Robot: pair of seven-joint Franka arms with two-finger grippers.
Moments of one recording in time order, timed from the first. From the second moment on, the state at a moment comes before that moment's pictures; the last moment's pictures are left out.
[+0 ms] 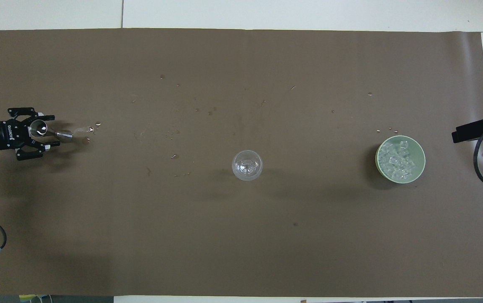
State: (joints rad) left arm 0.20 0.51 0.26 -1.81 -1.07 1.73 -0.85; right arm 0.00 -0.06 -0.09 -1.75 -0.01 1.67 -0.21
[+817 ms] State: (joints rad) left arm 0.15 0.47 0.25 -1.80 -1.15 1.69 -0.81; right arm 0.03 -0.04 -0.09 -2.10 -0.01 2.12 -0.50
